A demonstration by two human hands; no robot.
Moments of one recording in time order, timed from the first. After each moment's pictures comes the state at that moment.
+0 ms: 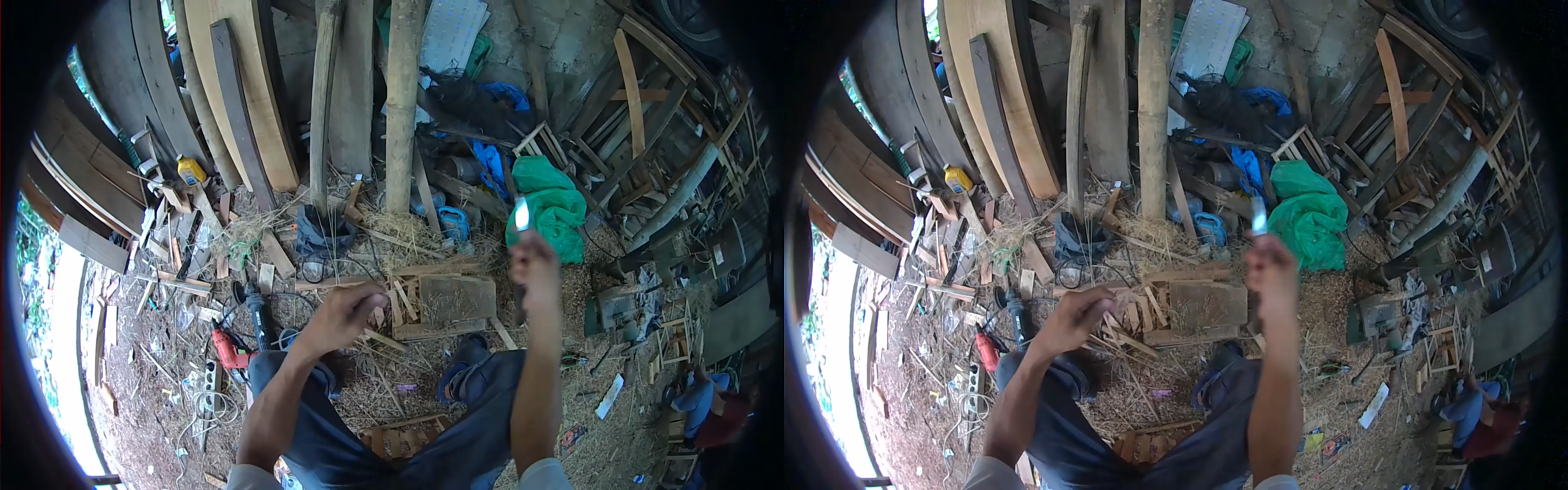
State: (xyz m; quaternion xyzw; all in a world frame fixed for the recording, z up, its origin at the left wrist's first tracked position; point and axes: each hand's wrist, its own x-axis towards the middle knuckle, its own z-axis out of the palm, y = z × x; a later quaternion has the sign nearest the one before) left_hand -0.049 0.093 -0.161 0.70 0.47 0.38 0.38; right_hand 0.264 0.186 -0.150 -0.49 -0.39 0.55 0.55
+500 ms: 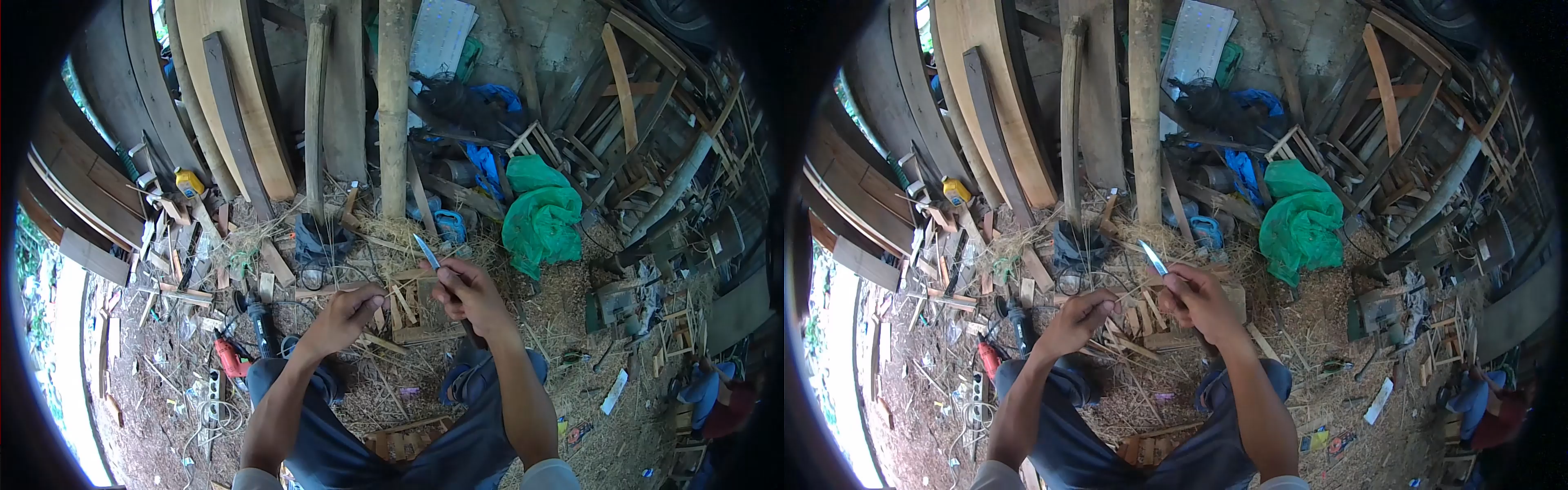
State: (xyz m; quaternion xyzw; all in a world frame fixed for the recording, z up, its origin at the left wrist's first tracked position) left_hand -0.044 0.096 -0.156 0.71 0.46 0.36 0.40; right_hand 0.194 0.143 -0.137 -0.38 -0.46 0.73 0.35
